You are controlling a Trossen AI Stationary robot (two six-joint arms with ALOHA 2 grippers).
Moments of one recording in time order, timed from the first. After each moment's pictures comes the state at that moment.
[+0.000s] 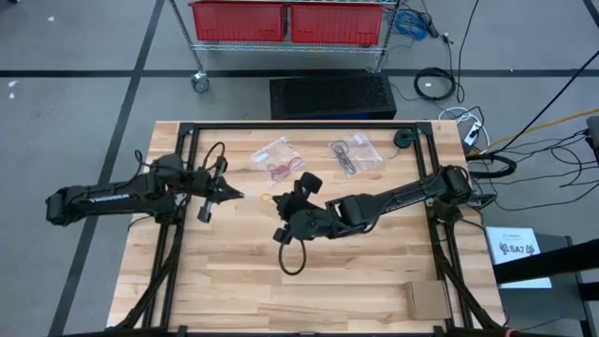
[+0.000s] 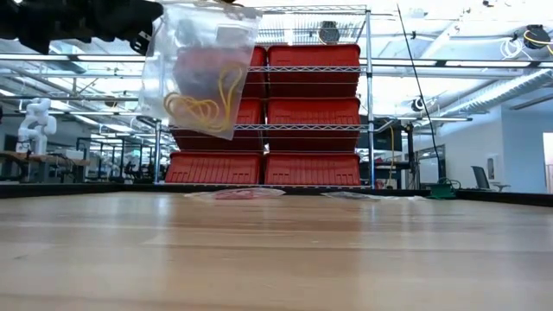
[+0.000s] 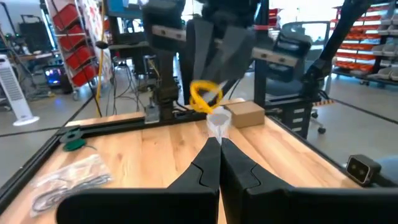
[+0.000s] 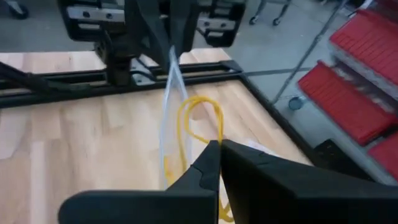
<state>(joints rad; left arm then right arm) 0.25 0.52 0.33 0.19 0.50 0.09 0.28 1.91 1.76 -0.43 0.76 0.22</state>
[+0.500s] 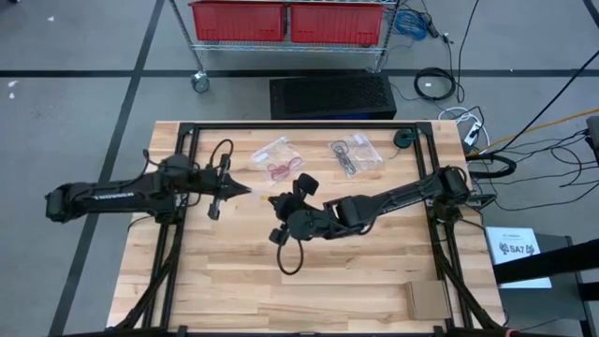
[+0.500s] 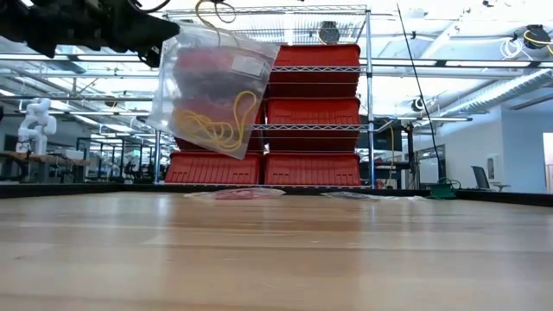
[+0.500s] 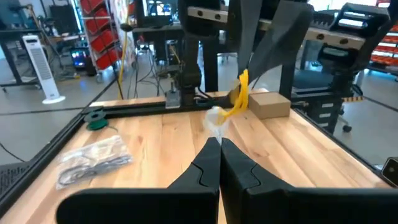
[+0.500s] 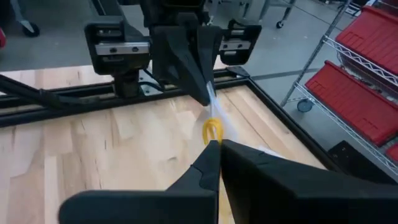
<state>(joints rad) 0.25 0.60 0.33 0.22 0.39 0.08 0.27 1.93 1.76 -0.36 0.75 0.24</state>
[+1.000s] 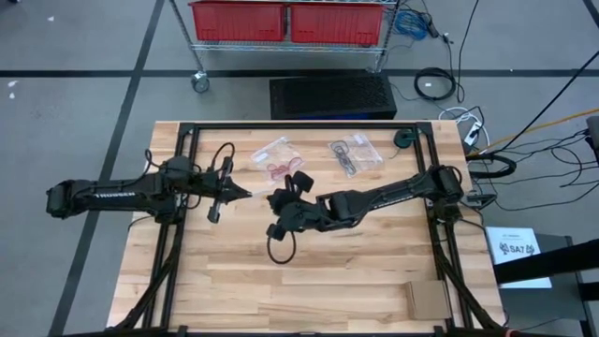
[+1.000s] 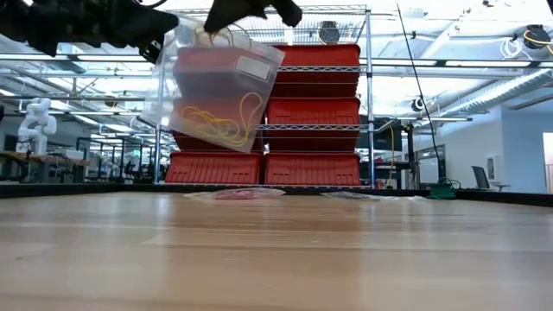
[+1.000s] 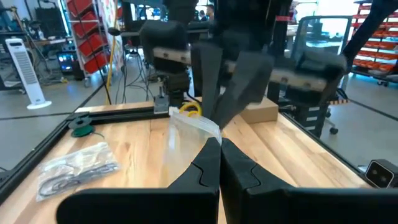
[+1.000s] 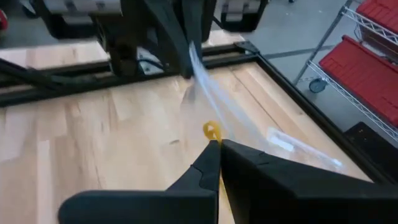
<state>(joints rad) 0.20 0.61 0.33 0.26 0.39 0.07 0.22 1.97 1.76 -0.39 0.65 0.28</state>
